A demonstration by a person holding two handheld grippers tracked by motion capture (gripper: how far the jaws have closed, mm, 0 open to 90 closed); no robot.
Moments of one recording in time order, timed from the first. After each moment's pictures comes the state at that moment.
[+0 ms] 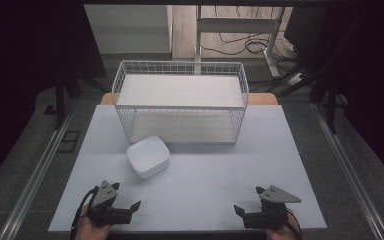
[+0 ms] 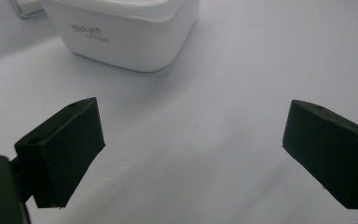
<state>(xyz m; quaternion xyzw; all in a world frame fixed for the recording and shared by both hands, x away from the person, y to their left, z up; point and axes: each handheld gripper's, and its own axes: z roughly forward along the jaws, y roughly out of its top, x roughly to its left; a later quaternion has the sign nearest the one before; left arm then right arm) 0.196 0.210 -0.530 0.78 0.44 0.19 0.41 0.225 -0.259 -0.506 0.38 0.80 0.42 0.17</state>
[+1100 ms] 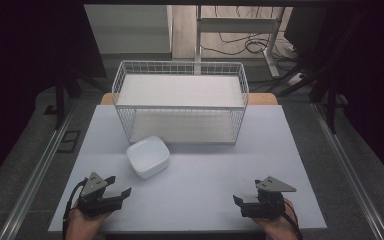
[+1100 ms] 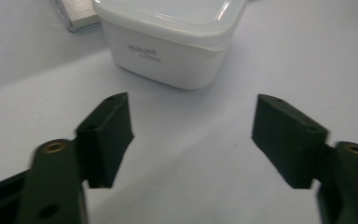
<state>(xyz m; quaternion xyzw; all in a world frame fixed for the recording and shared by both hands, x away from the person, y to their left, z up) 0.211 0.236 -0.517 0.76 0.46 0.20 0.41 0.244 -0.251 -0.496 0.40 0.80 0.40 0.19</state>
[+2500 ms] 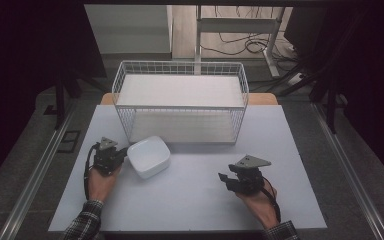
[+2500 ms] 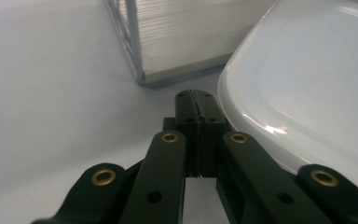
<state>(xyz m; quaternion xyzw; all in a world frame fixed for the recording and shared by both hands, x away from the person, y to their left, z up) 0.334 0.237 -0.530 0.72 0.54 0.22 0.38 0.302 -0.204 -0.490 0.36 0.83 0.40 0.17</state>
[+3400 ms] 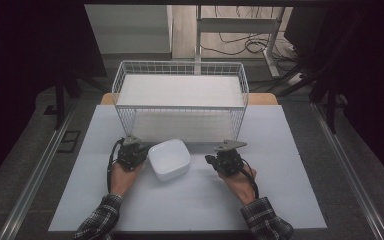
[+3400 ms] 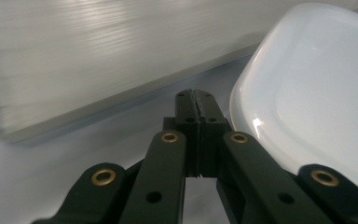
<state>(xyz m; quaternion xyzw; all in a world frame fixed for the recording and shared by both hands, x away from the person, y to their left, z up) 0.358 0.179 -0.534 0.74 0.49 0.17 0.42 0.356 -0.154 -0.496 0.31 0.85 0.40 0.14</state>
